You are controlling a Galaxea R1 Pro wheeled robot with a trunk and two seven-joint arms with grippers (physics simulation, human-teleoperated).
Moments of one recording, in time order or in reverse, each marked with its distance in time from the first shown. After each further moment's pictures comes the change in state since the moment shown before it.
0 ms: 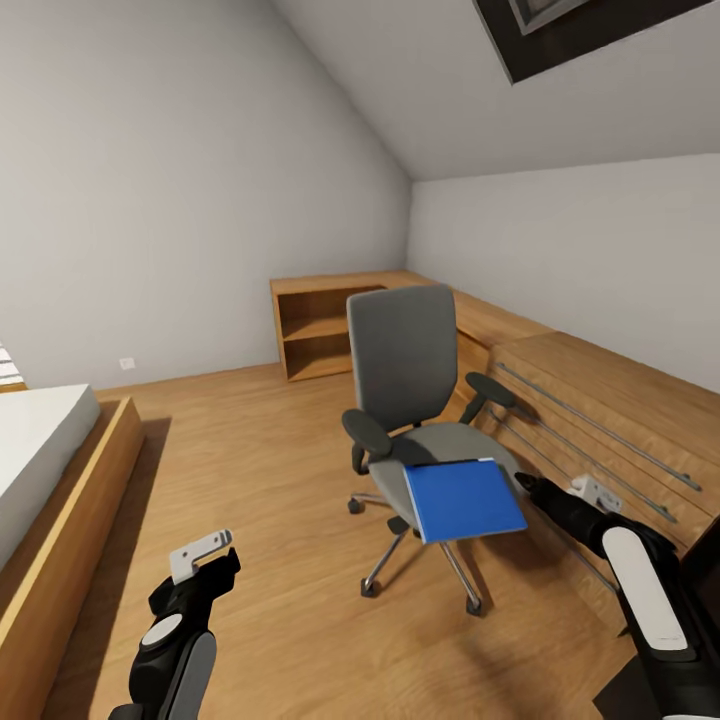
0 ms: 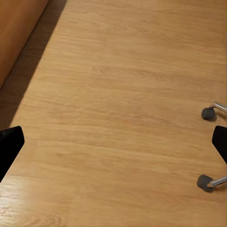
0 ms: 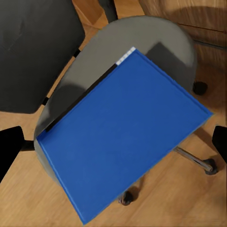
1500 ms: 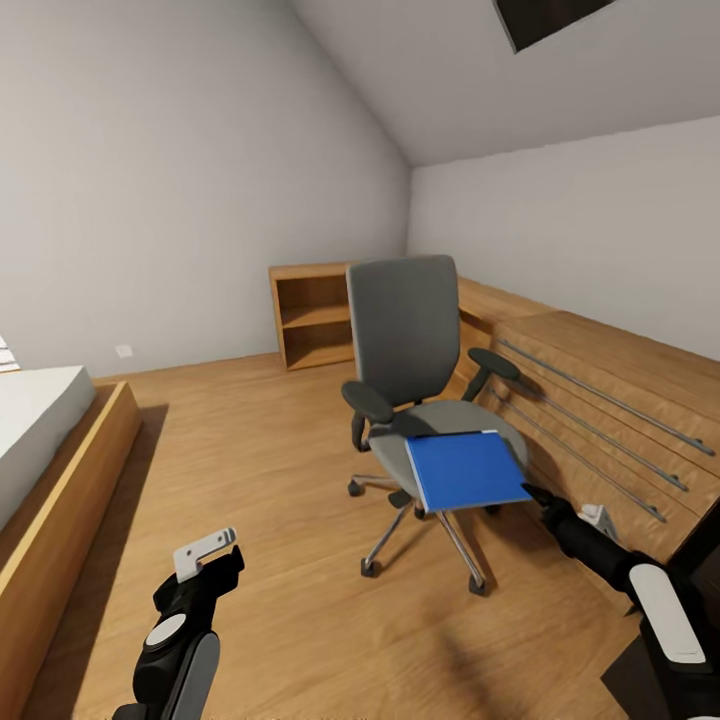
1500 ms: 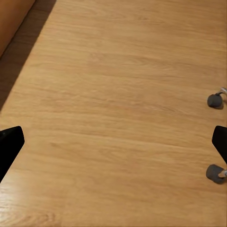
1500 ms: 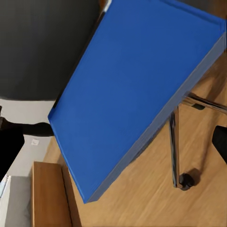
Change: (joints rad) left arm 0.000 0.000 -0.018 0.000 0.000 -0.011 -0.001; right arm 0.000 -0.009 -0.182 0.315 -0.082 -0.021 0.506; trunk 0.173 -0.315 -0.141
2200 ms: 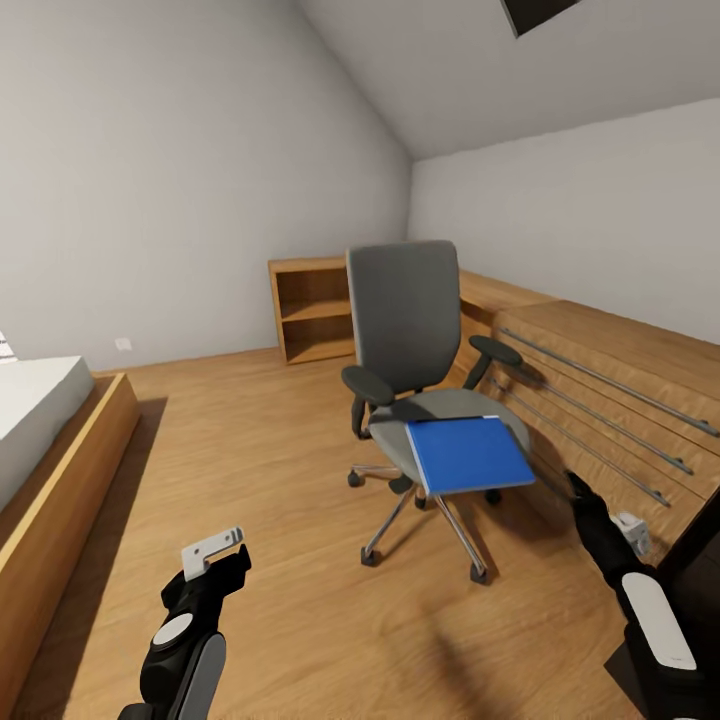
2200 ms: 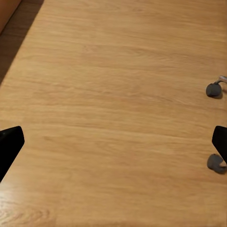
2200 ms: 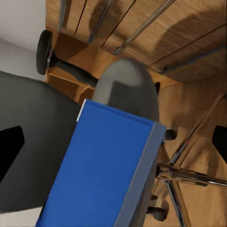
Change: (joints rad) left arm 0.000 0.000 -0.030 0.000 -0.002 0.000 0.000; right arm -0.001 0.063 -0.047 0.037 -0.168 -0.450 -0.066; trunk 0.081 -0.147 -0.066
